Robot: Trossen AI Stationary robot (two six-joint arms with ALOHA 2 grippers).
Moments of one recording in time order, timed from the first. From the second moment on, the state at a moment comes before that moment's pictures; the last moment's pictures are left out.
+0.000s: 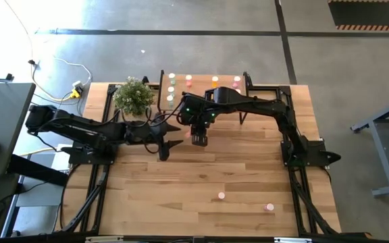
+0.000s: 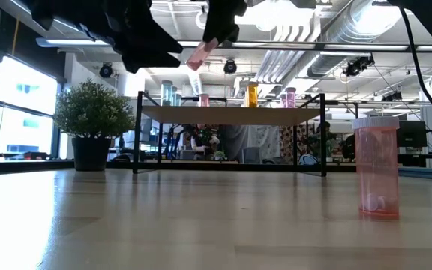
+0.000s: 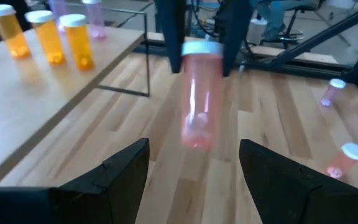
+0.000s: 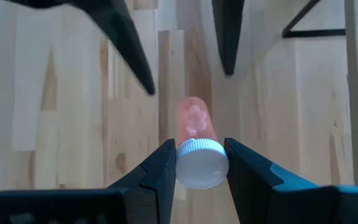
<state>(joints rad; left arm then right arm) 0.05 1.16 0.59 0.22 -0.26 -0.13 -0.09 2.11 2.31 -1.33 -0.14 -0.04</state>
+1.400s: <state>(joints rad) 0.11 1.30 0.72 0.23 -0.13 -0.13 -0.08 2.11 2.31 -1.32 -0.23 -0.04</state>
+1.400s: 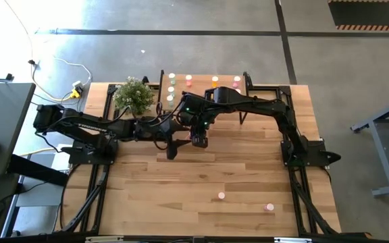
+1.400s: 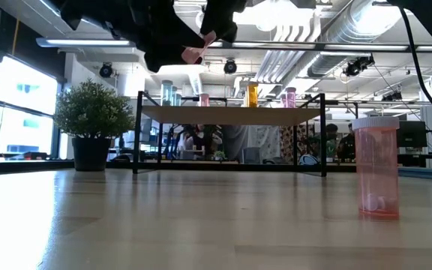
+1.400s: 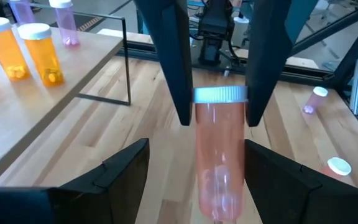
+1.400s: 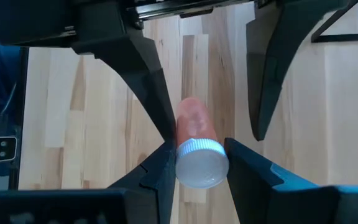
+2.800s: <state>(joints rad) 0.10 1.29 0.72 0.24 -0.09 -0.10 -0.09 2.11 2.31 -1.33 -0.23 -0.04</state>
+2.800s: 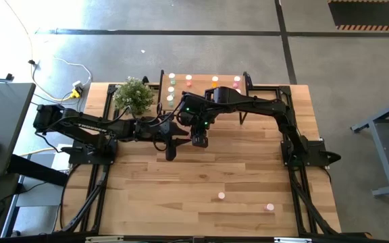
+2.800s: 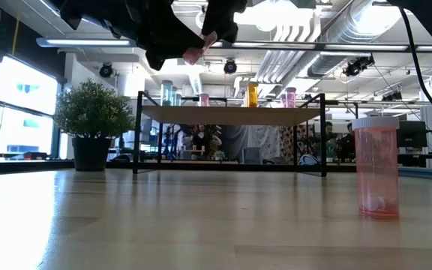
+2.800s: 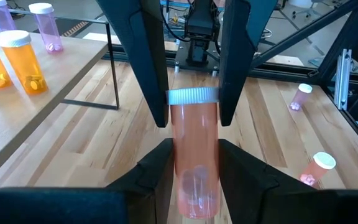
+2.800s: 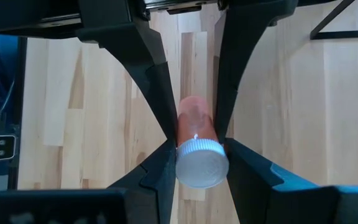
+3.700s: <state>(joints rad) 0.10 1.29 0.72 0.25 -0.10 -0.08 -0.10 2.07 2.31 -1.32 -0.15 -0.03</state>
